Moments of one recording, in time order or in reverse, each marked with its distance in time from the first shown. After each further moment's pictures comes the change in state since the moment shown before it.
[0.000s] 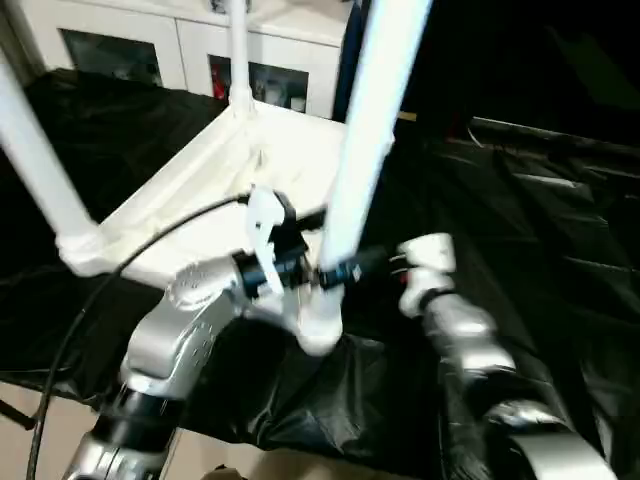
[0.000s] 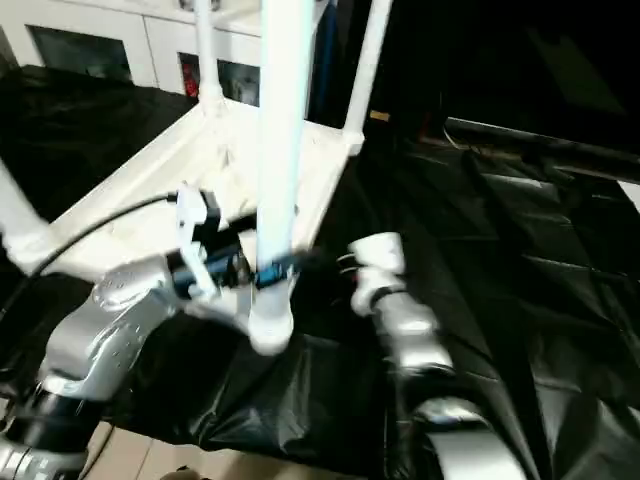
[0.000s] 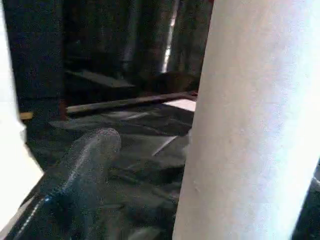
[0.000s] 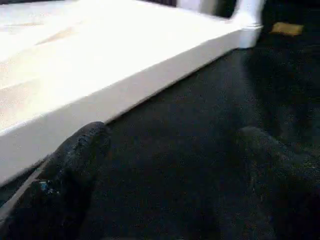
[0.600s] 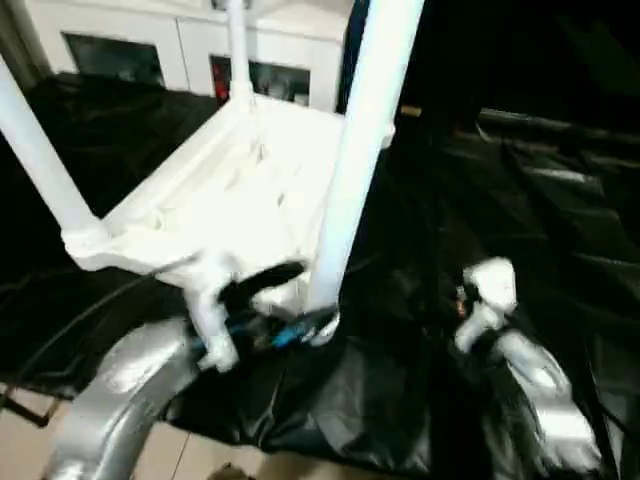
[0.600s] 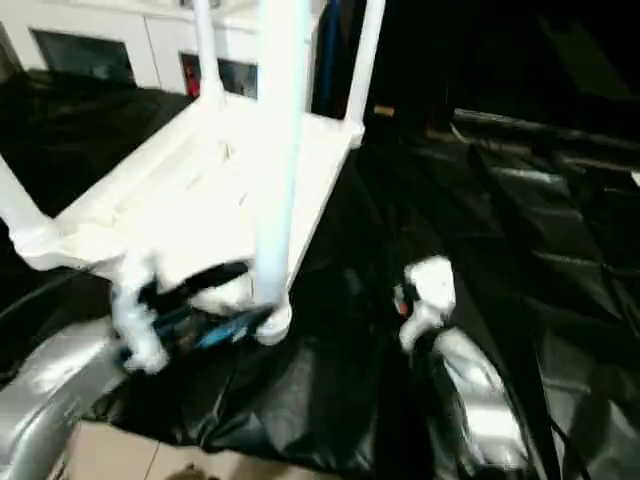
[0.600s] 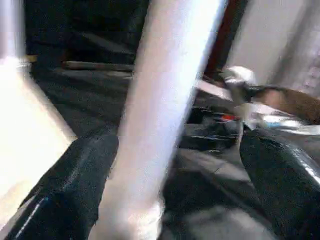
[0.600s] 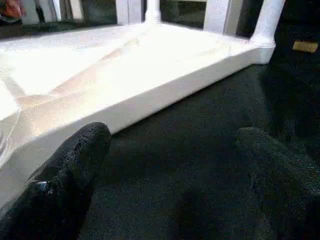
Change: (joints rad) left arm 0.421 0.135 0.125 -0.315 -0.110 0.088 -0.029; right arm 0.430 -0.094 0.065 -0.723 0.113 0.284 0.121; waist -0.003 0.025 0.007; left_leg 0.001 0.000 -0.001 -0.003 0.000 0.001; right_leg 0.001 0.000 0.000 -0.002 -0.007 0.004
